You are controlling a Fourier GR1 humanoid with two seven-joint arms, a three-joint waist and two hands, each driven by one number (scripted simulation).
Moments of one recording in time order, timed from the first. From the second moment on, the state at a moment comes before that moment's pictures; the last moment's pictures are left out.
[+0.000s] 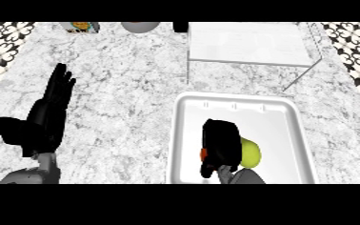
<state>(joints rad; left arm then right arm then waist) -0.07 0.21 0.01 -1.68 0.04 0.19 0.14 -0.20 -0.02 0.61 -1.44 1.11 0.11 0.80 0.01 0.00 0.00</state>
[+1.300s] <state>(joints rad) -0.07 0.19 0.02 -1.71 0.02 0.18 0.18 -0.58 -0.01 0.35 -1.90 1.07 0.08 1.09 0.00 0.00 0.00</state>
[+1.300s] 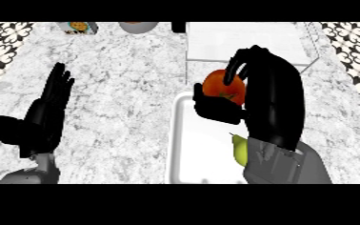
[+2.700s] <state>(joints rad) -0.08 0.16 0.06 -1.68 0.01 0.14 0.16 -0.84 -0.10 -0.10 -1.07 0.98 -0.39 0.58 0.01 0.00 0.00</state>
